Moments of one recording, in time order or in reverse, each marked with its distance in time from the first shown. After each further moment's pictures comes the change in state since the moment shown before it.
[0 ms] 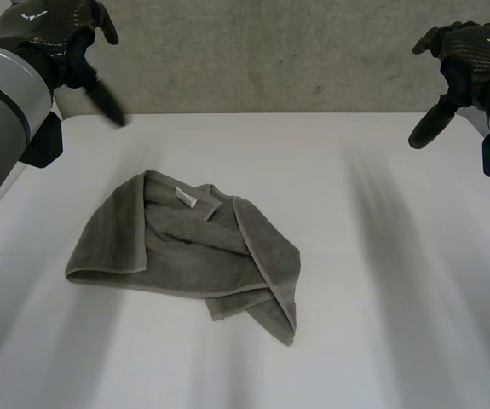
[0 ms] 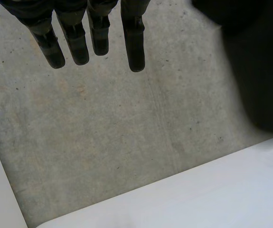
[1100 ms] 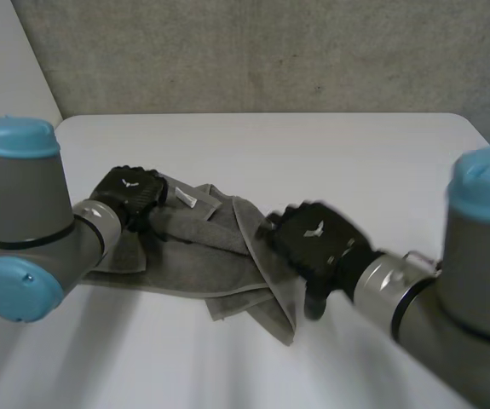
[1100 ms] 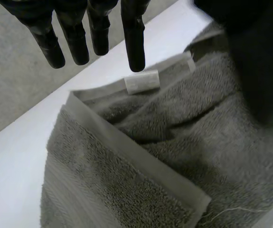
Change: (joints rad) left arm 0.064 -0.270 -0.343 0.188 0.211 0.373; right arm 0.272 0.050 0.454 -0.137 -0.300 -0.349; left_hand 0.000 0.000 0.000 0.000 -0.001; right_hand 0.006 0.001 0.000 0.000 0.002
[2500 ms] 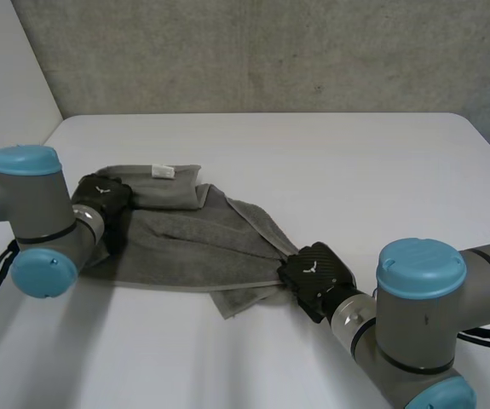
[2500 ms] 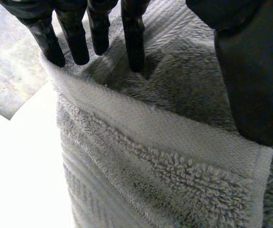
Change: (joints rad) left arm 0.138 -0.266 0.142 0.141 -0.076 0.122; right arm -0.024 0.302 0.128 -0.430 0.114 -0.151; left_hand 0.000 0.000 0.000 0.000 0.000; right_hand 1.072 1.078 1.096 1.087 1.105
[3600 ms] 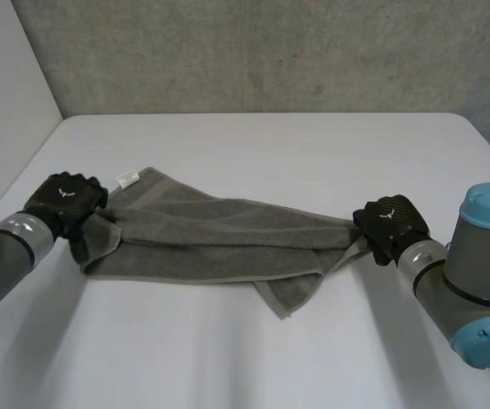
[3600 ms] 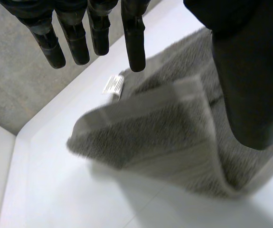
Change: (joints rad) left arm 0.183 0.352 -0.395 0.051 0.280 0.084; right arm -0.274 -0.052 -0.051 0.013 0.002 0.018; left_hand 0.000 0.000 0.000 0.000 0.001; right_hand 0.025 0.000 0.010 0.007 -0.001
